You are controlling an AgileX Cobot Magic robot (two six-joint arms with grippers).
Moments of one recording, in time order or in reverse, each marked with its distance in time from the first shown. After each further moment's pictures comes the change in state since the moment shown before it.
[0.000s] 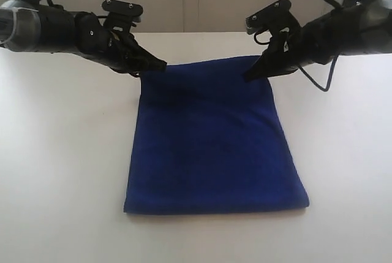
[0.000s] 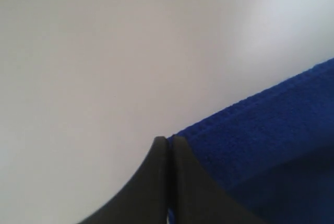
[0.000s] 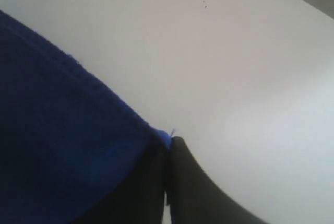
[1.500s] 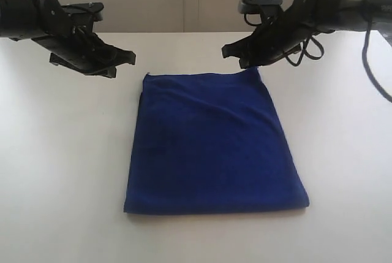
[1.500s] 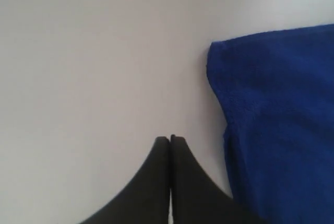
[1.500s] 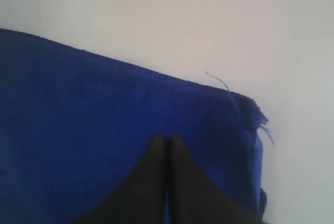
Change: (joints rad) left arm 0.133 -0.050 0.000 -0.094 0.254 -0.075; right arm -0.033 0.177 -0.355 0.724 0.376 -0.342
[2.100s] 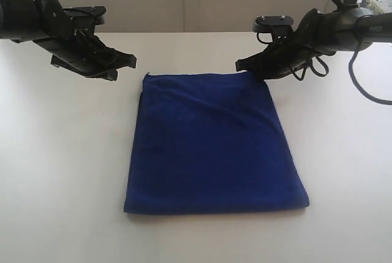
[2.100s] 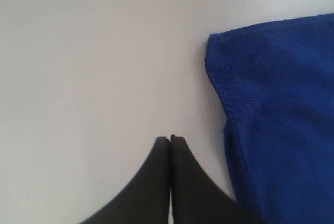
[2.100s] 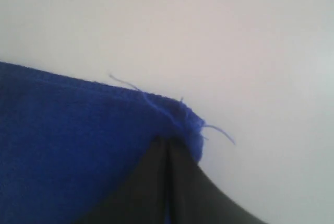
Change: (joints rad) left arm 0.000 0.007 0.000 -0.009 0.009 0.030; right arm -0.059 0.125 -0.015 0.002 -0.117 -0.008
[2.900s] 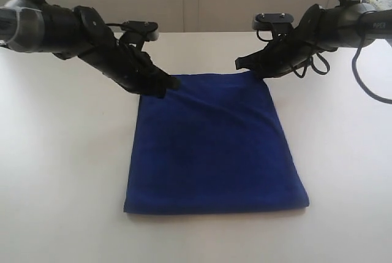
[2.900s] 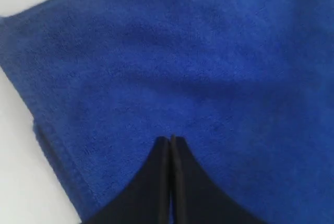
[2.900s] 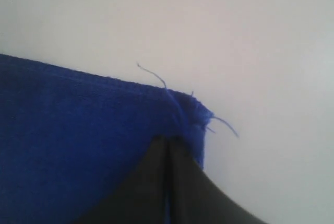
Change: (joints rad) left arm -0.153 0.036 0.000 -0.291 0.035 0.367; right arm -0.002 -0.021 0.000 0.002 0.041 0.000
